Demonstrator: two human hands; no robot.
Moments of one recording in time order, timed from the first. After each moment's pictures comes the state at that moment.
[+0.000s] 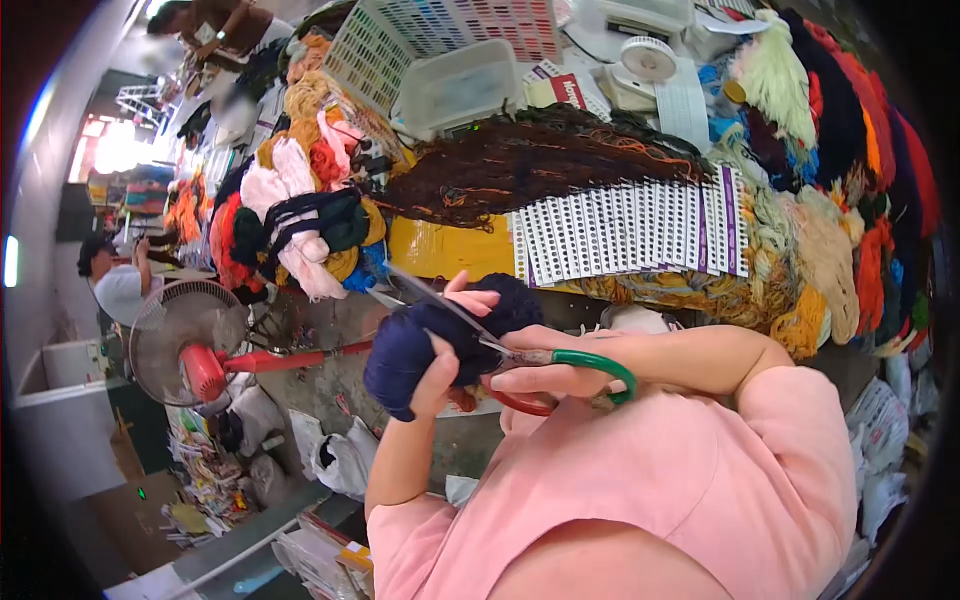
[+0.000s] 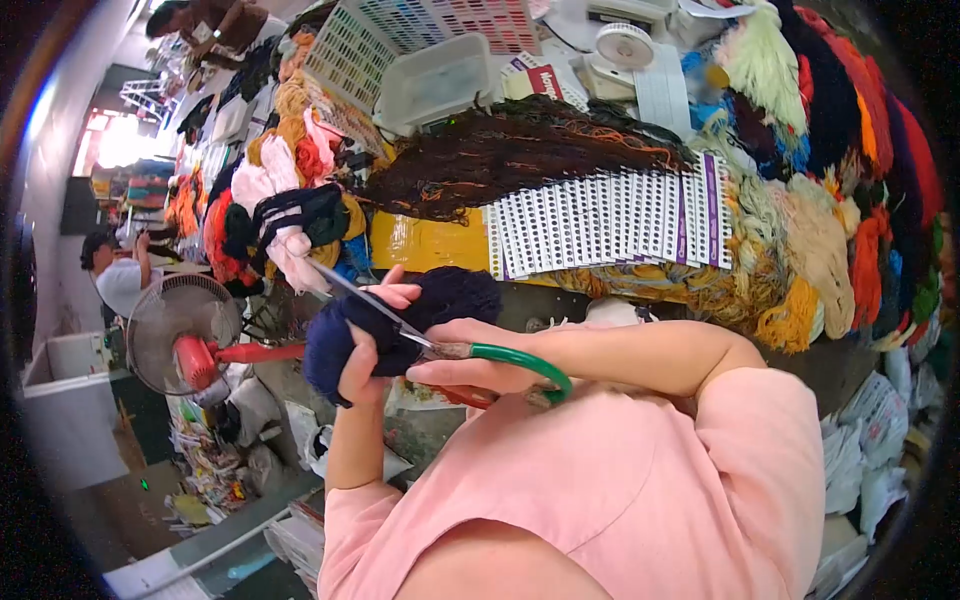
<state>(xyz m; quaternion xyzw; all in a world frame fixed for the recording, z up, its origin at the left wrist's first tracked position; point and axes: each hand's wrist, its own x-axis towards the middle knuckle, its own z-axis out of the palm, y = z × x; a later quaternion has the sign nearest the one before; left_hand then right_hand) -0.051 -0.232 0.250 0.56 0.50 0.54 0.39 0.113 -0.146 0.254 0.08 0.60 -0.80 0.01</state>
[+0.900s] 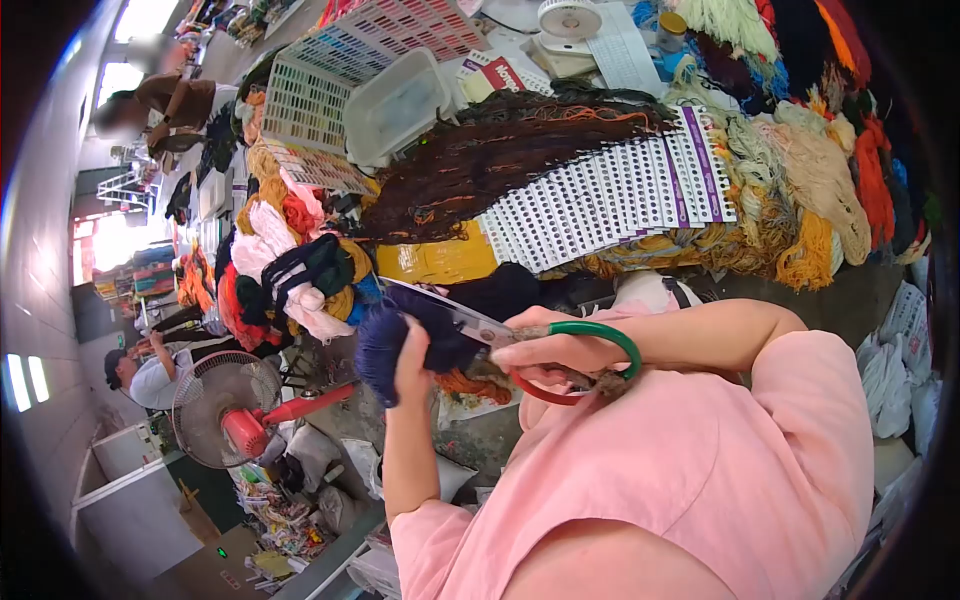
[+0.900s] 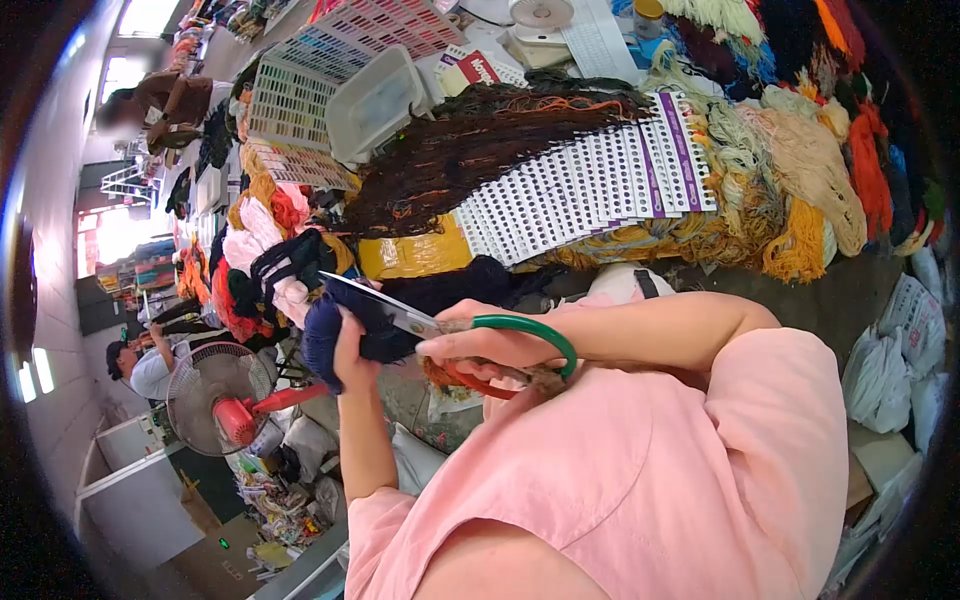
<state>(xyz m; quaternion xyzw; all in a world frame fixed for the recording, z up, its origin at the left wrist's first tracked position) -0.028 -0.199 0.243 0.39 0.57 0.56 0.45 0.144 -0.127 0.215 0.06 0.38 -0.92 -0.01</state>
